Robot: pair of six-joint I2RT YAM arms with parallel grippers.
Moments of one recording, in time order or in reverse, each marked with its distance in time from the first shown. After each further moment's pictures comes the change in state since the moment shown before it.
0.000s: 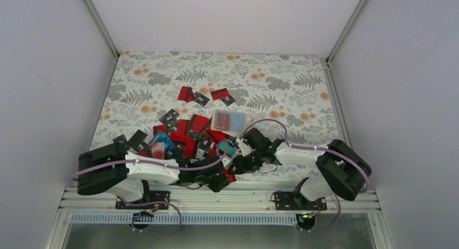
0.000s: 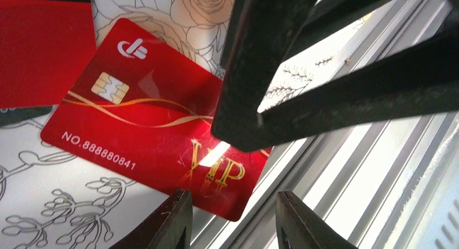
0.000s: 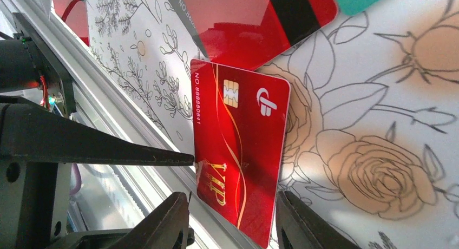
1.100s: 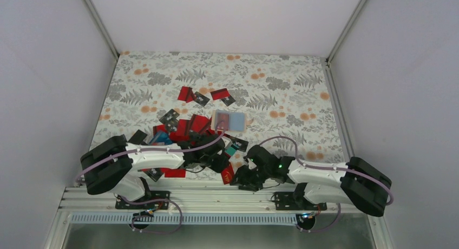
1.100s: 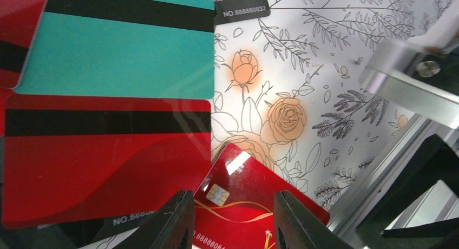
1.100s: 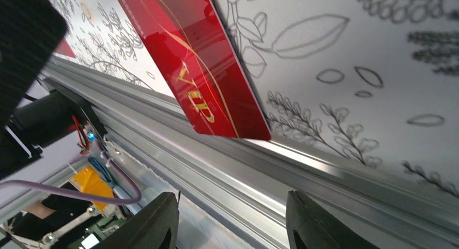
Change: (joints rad) left arm 0.212 0.040 0.163 -0.164 0.027 0.088; right arm 0.190 -0.293 -0.211 0.065 0.096 0.678
